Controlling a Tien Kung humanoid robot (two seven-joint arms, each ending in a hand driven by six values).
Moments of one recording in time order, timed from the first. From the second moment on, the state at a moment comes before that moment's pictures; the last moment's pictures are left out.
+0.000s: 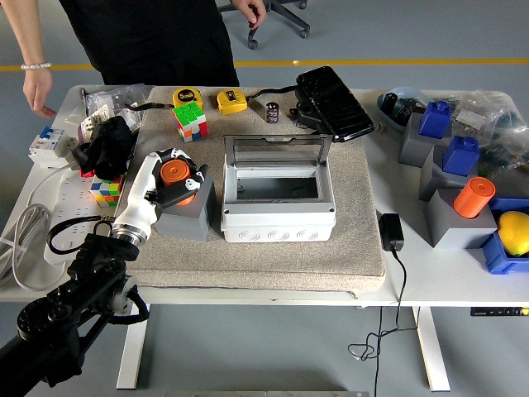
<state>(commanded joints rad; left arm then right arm) -0.35 0.14 -0.93 -1.07 0.92 0.26 -0.33 -0.05 -0.18 0.77 0.42 0.16 -0.30 0.05</state>
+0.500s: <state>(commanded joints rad) -0.36 0.16 -0.92 -1.20 0.98 0.28 -0.33 -0.04 -0.18 0.77 0.42 0.17 -0.31 0.09</state>
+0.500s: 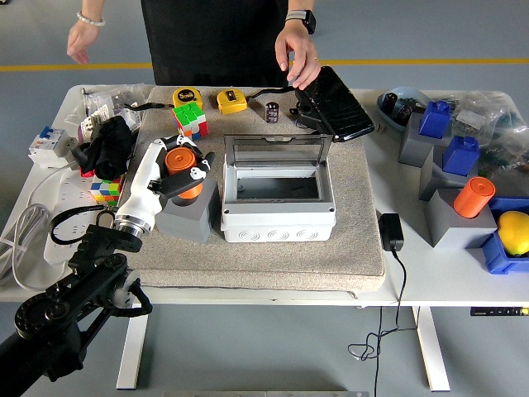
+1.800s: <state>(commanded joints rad) -0.83 0.00 -0.35 -1.05 1.75 0.38 0.29 -0.03 -0.19 0.74 0.42 0.19 -0.32 0.10</state>
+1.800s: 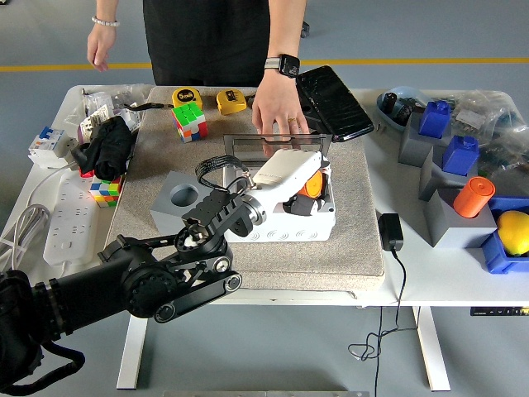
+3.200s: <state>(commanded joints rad) -0.81 0.00 -0.42 -1.07 1.69 0.33 0.33 -0.03 -0.20 0.73 0.43 0.18 -0.32 0.11</state>
